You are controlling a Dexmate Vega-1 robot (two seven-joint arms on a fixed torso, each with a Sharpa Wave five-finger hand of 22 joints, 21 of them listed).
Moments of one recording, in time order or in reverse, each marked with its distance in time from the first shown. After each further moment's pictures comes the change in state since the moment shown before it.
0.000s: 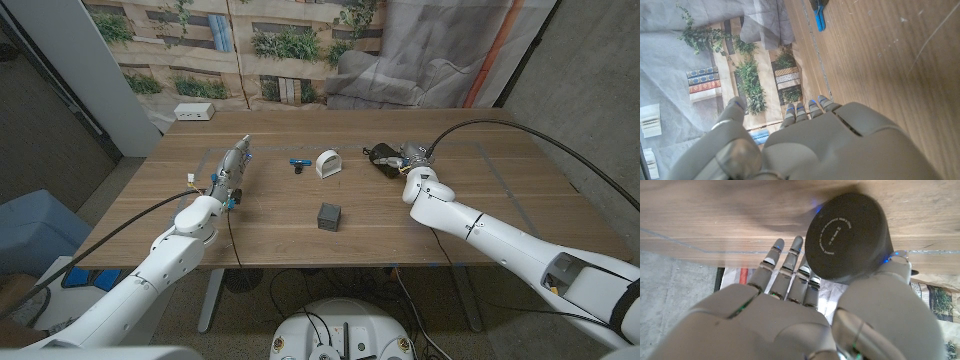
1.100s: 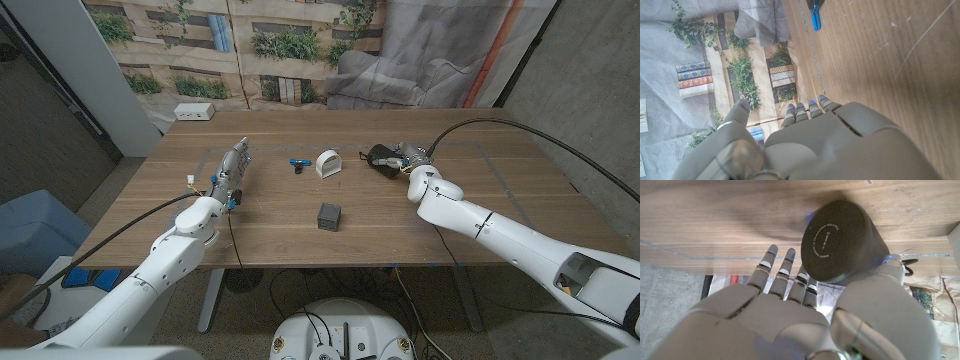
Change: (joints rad) left arm 0.007 -0.006 -0.006 -0.018 -0.026 0.041 0.031; left_hand -0.036 0.037 0.014 0.034 0.008 0.000 0.007 0.000 0.000 0.012 0.012 0.000 0.000 0.012 0.013 0.000 0.002 0.005 -0.005 0.000 0.000; right arm -0.001 -0.059 0.007 -0.052 0.022 0.057 0.091; right_hand -0.041 0.004 -0.059 0.028 0.048 -0.319 0.044 -0.144 0.003 -0.325 0.076 -0.097 0.024 -0.227 0.077 -0.075 0.032 -0.139 0.067 -0.007 0.000
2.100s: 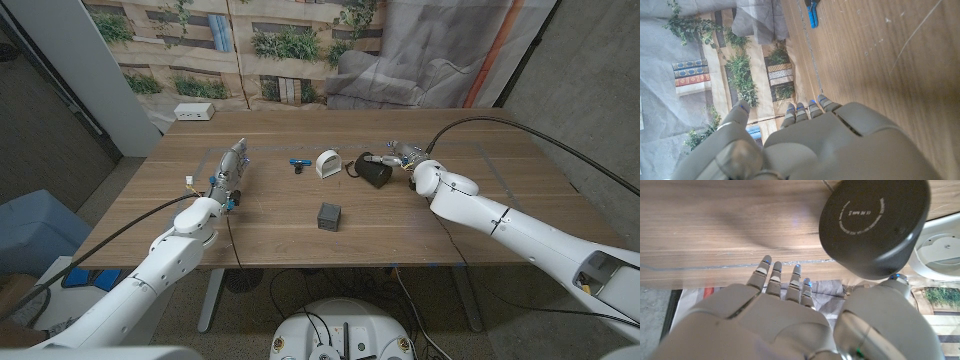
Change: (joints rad) left arm 0.007 0.006 -0.008 0.001 -0.009 0.003 0.000; left_hand -0.016 -0.003 0.013 0.012 0.000 0.004 0.004 0.000 0.000 0.000 0.000 0.000 0.000 0.000 0.000 0.000 0.000 0.000 0.000 0.000 0.000; right arm -0.008 -0.068 0.034 -0.054 0.044 0.132 0.137; right_hand -0.148 -0.005 -0.084 0.079 0.004 -0.221 0.042 -0.130 -0.005 -0.293 0.093 0.000 -0.046 -0.266 0.152 -0.054 -0.016 -0.207 0.032 -0.005 0.000
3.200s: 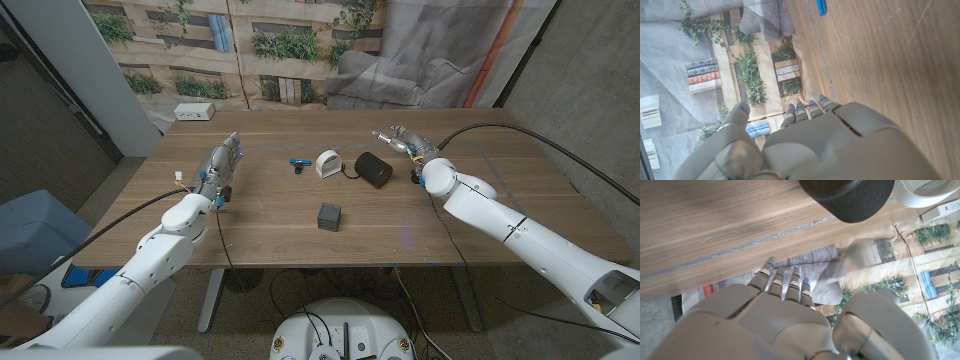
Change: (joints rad) left arm 0.006 0.038 -0.032 0.002 -0.002 -0.036 -0.049; left_hand -0.016 -0.008 0.006 0.011 0.007 0.005 0.005 0.000 0.000 0.005 0.005 0.000 0.000 0.000 0.000 -0.004 -0.002 0.000 0.000 0.000 0.000; right arm -0.140 0.020 0.206 -0.019 0.143 0.220 -0.164; right_hand -0.108 0.087 -0.015 0.071 -0.006 0.029 0.018 -0.036 -0.009 -0.038 -0.021 0.005 -0.067 -0.068 -0.108 0.000 -0.033 0.017 -0.149 0.009 -0.005
